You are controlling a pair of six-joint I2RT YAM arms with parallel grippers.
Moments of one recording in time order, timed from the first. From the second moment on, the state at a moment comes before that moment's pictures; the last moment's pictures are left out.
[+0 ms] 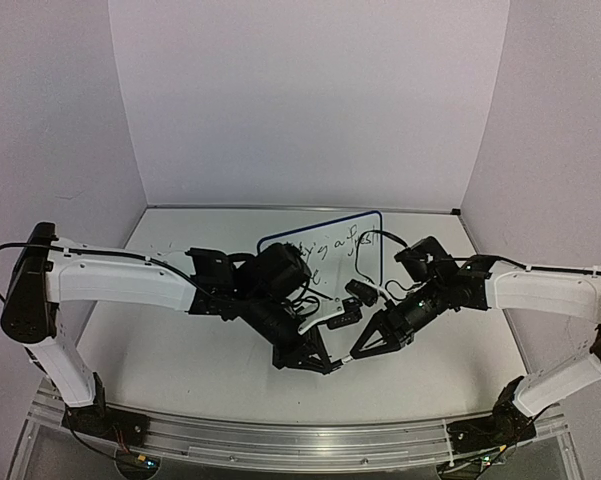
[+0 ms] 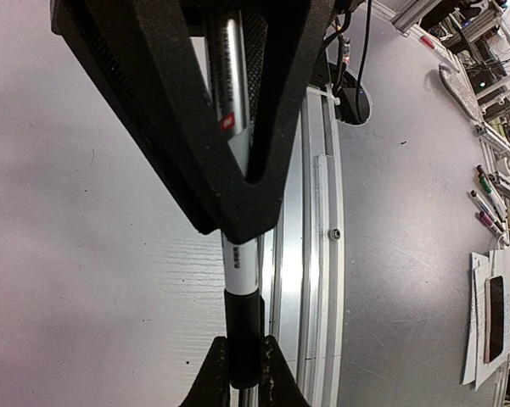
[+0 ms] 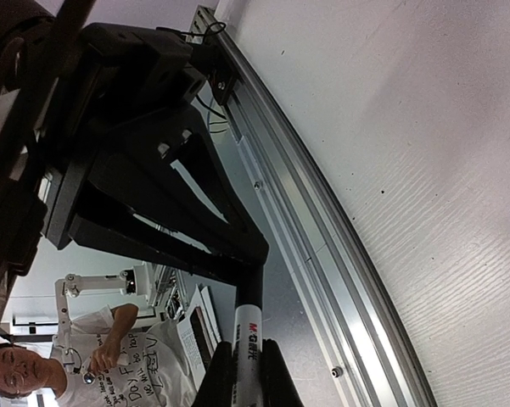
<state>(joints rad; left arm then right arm) -1.20 1.71 1.30 -0.44 0.50 0.04 0.75 1.37 0.85 -0.45 -1.03 0.41</state>
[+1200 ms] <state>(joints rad) -0.71 1.27 0.92 -0.25 0.17 -0.30 0.44 1.52 0.71 -0.32 -0.59 0.39</state>
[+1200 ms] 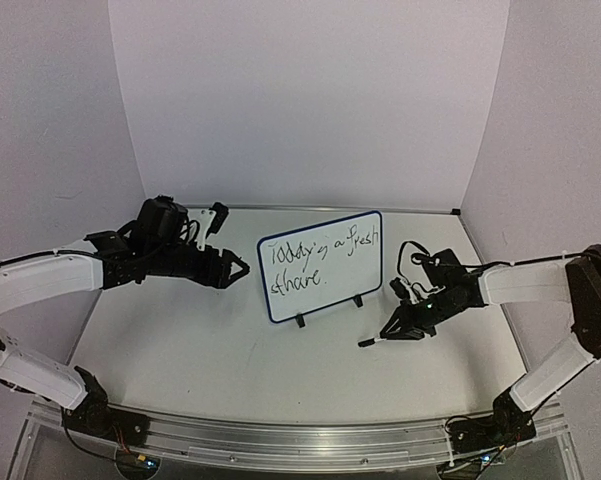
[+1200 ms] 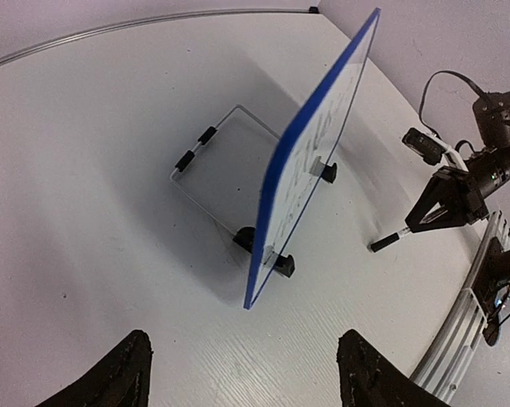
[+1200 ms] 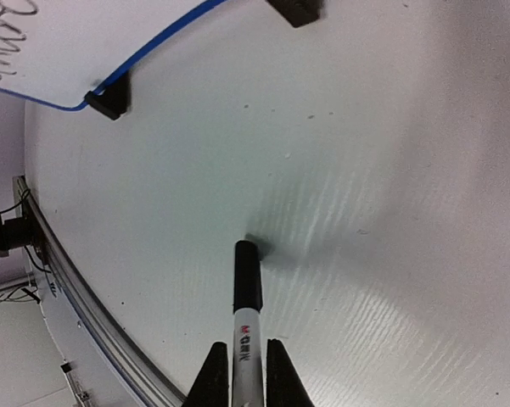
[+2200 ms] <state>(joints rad) -0.30 1.21 0.84 -0.30 -0.11 -0.42 0.23 1.29 0.77 -0.45 0.05 0.34</state>
